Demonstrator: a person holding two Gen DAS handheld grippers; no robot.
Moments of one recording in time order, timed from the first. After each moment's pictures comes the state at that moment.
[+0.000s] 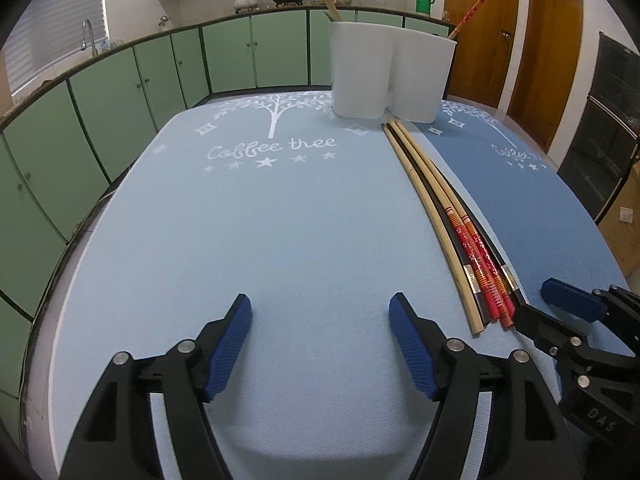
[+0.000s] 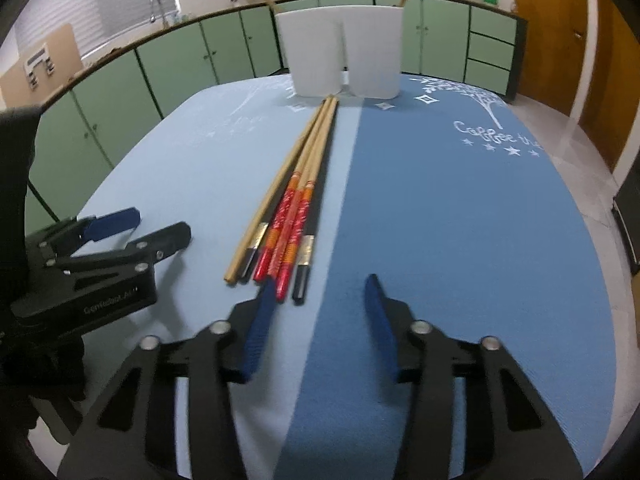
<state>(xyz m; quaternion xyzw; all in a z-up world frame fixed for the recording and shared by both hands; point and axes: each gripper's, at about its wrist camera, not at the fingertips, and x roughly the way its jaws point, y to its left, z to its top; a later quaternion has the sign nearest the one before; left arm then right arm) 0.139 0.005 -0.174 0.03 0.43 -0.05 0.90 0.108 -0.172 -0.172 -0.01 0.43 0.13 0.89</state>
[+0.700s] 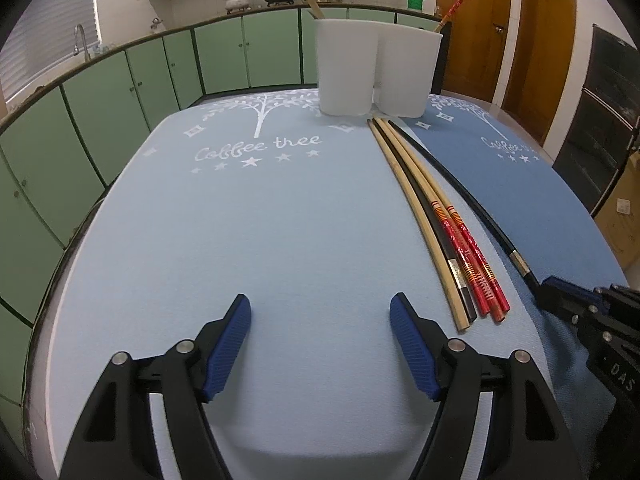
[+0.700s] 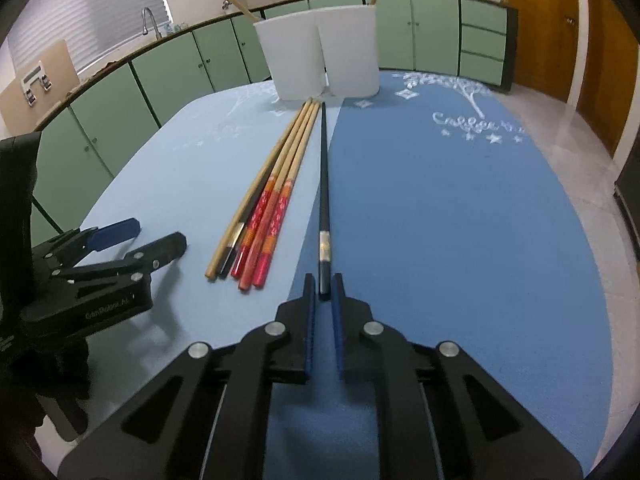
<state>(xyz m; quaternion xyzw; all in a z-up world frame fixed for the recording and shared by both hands) 0.136 -0.002 -0.176 0.04 0.43 -0.06 0.90 0.105 -0.198 -0.170 0.03 0.44 0.13 0.89</state>
